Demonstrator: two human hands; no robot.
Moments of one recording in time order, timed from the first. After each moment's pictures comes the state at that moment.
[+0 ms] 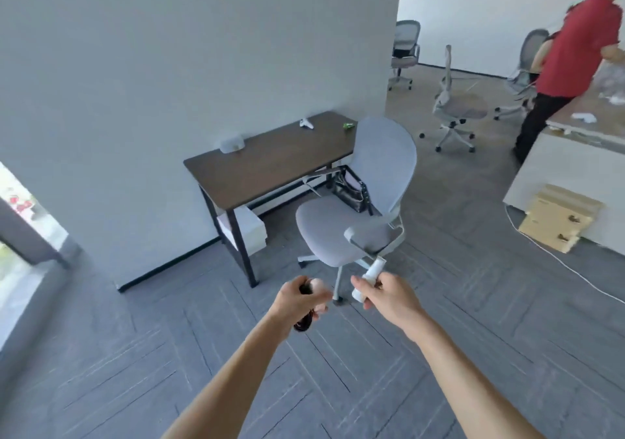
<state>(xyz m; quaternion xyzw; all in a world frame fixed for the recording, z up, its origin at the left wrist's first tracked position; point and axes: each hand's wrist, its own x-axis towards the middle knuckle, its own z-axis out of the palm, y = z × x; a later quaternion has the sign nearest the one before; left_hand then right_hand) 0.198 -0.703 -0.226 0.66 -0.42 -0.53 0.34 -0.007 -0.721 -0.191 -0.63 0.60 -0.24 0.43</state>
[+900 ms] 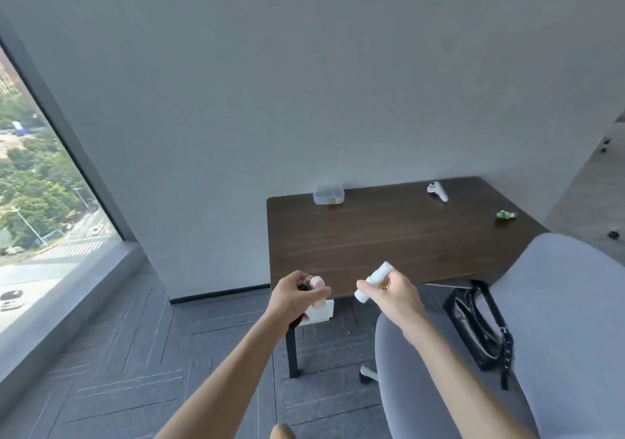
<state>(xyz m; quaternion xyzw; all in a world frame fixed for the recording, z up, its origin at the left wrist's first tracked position) 0.491 -1.193 -0.215 0.77 -0.24 -0.36 0.47 0.314 -1.301 -0.190 -0.70 0.49 -0.19 0.48</state>
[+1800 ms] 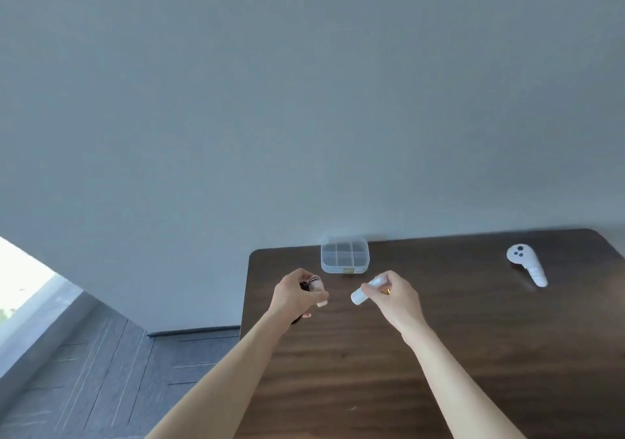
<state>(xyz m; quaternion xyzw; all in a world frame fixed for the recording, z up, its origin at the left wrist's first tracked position) 0.810 -1.637 -0.286 0.82 -0.17 -0.38 0.40 0.643 -1.771 -0.288 -0.71 0.48 -0.12 0.49</state>
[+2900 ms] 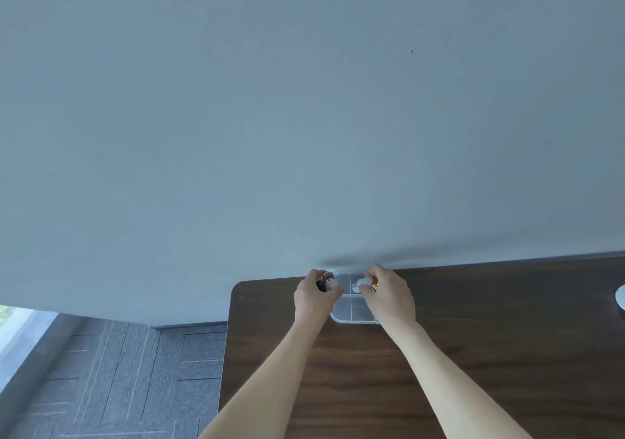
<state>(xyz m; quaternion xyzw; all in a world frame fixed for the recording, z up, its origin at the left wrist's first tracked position) 0.932 -1.832 -0.436 0.85 -0.06 -0.35 0.39 0.827 -1.940 -0.449 -0.82 0.47 -0.02 0.34</state>
